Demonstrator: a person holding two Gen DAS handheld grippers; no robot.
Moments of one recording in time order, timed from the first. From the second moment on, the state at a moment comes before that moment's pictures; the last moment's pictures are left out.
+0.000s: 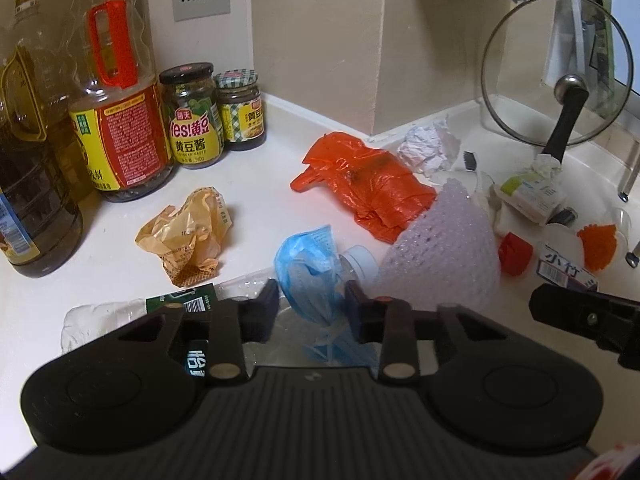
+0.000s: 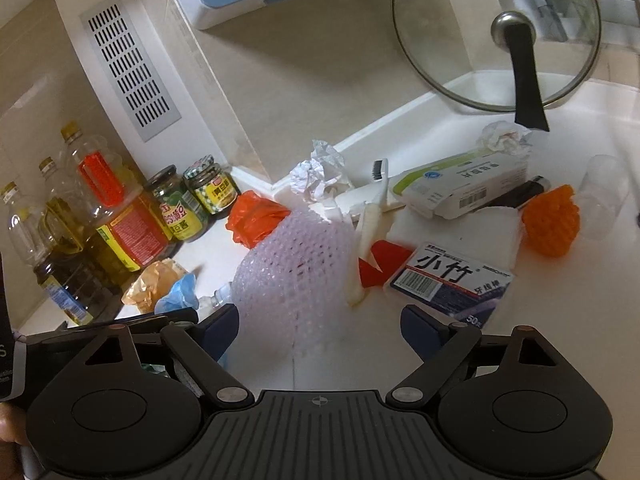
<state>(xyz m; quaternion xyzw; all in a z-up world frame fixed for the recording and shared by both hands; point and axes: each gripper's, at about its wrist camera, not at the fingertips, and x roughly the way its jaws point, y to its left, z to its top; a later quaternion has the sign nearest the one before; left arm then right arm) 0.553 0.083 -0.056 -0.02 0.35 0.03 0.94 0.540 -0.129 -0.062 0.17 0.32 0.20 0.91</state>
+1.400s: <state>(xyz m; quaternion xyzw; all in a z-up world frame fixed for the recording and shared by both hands) 0.521 0.131 -0.018 -0.04 0.31 0.05 0.95 0.578 -0.093 -0.095 0.14 0.35 0.22 0.90</state>
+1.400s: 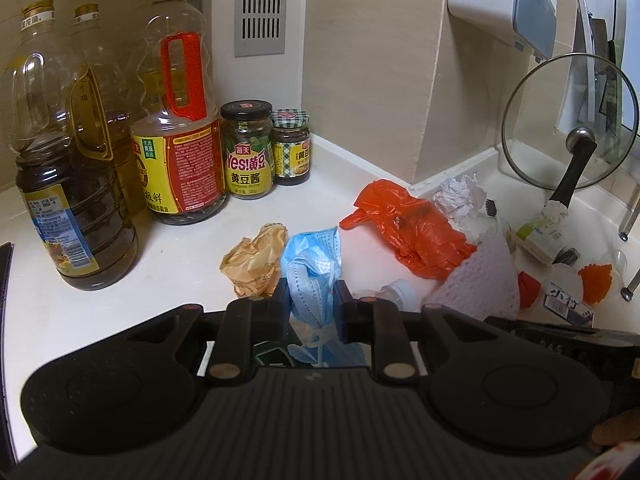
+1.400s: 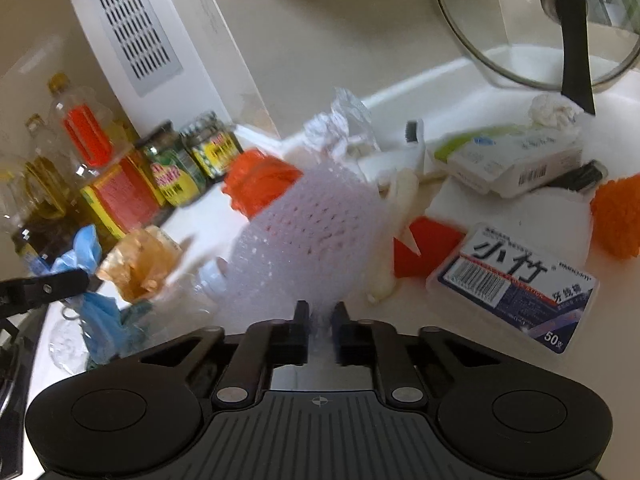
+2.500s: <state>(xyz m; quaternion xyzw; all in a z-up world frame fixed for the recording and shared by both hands) 0.382 0.091 -0.002 -0.06 0.29 0.08 0.95 0.443 -0.136 -0.027 0.12 0.29 0.31 0.90</state>
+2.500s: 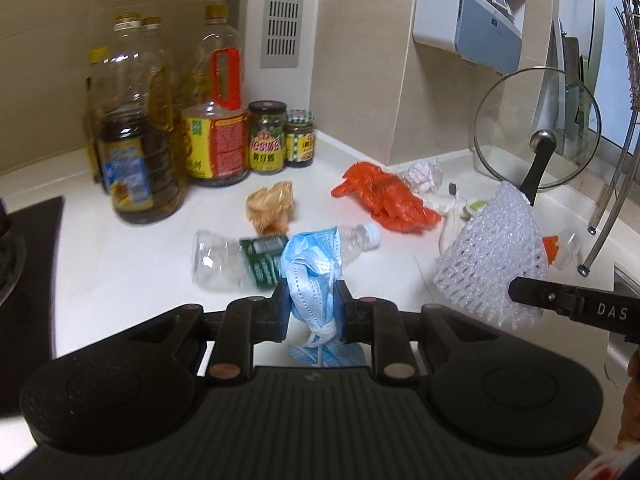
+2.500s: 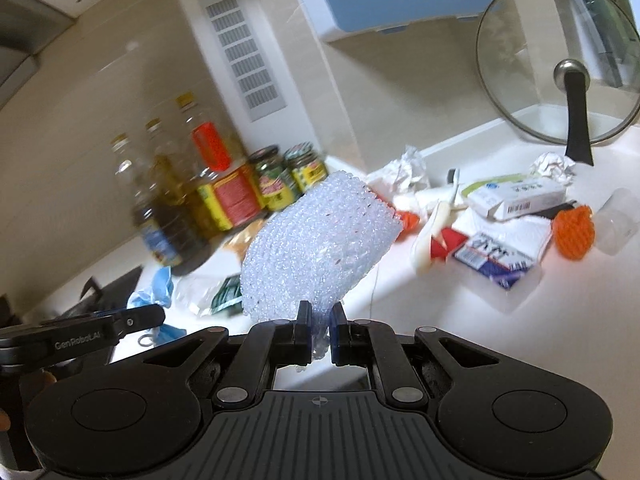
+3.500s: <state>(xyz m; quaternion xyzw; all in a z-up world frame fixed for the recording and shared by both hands) 0.256 0.023 -0.102 -0.12 0.39 0.15 0.90 0.337 -0.157 -0.140 0.02 0.44 0.39 0.80</state>
